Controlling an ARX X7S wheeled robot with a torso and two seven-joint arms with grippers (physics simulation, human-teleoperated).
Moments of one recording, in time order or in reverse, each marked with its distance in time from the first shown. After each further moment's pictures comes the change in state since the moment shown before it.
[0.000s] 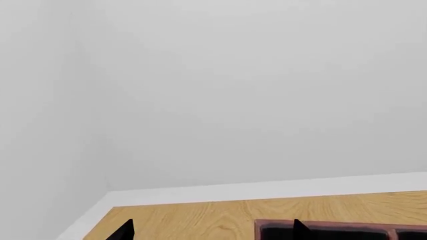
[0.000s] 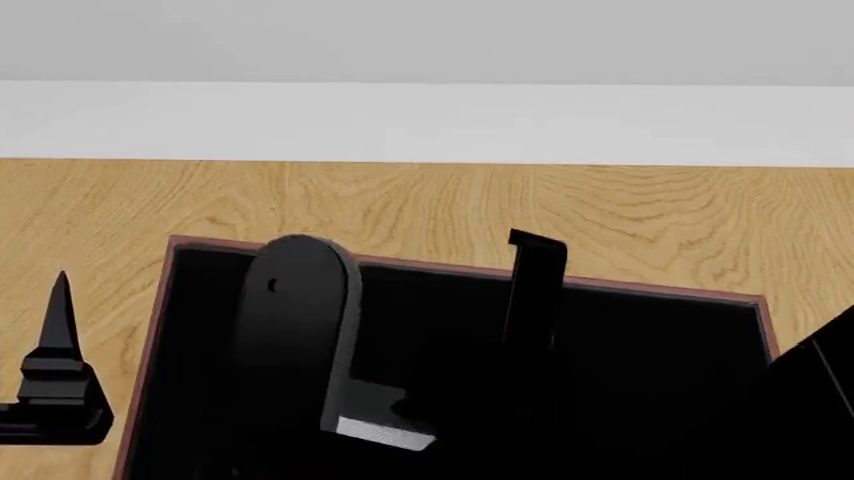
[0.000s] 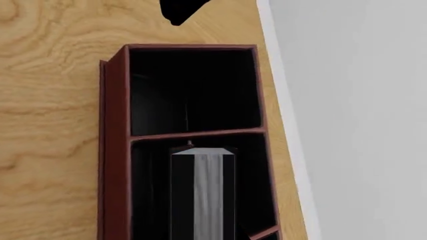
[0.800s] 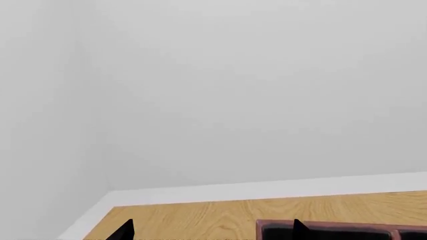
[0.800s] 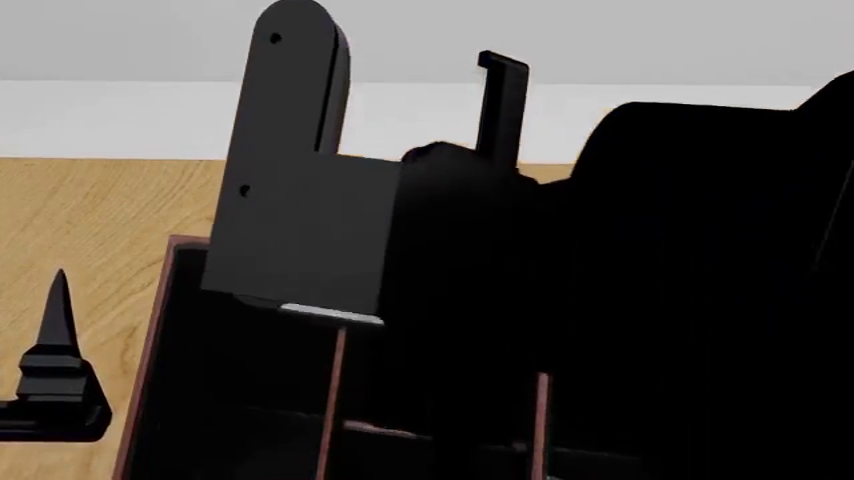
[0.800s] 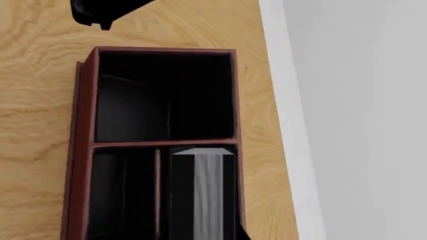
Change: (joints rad) left arm -0.007 -0.014 0.001 -0.009 -0.021 0.006 -0.018; right arm 0.119 -0.013 -0.271 0.140 -0.975 -0.218 -1.006
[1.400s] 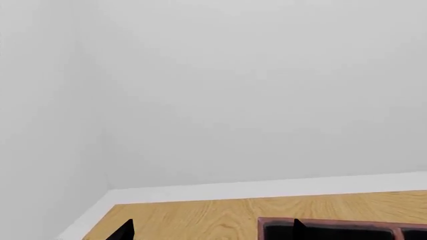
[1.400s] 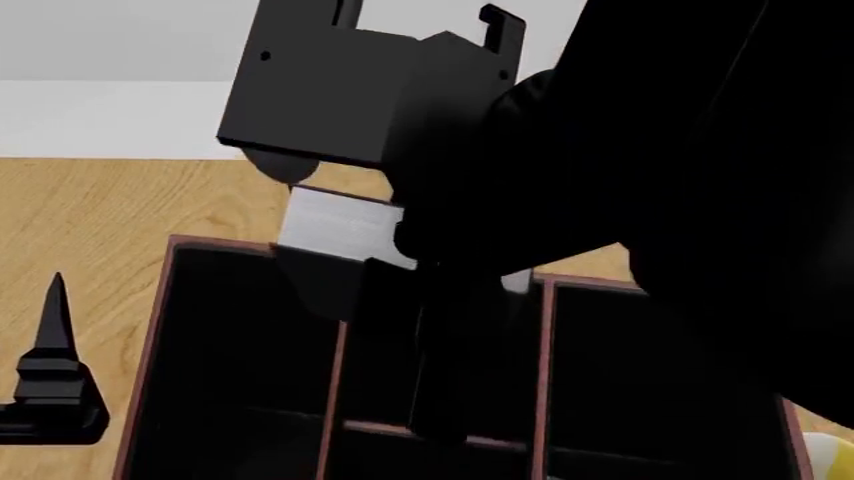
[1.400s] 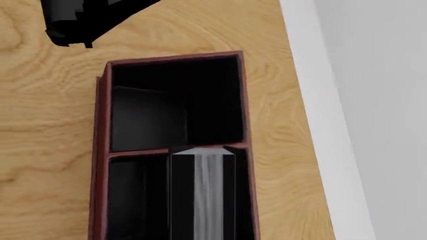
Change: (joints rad) left arm 0.015 -0.010 -0.002 -0.007 -0.011 0.021 -0.011; right arm 0.025 -0.072 -0.087 0.262 -0.142 -0.101 -0.276
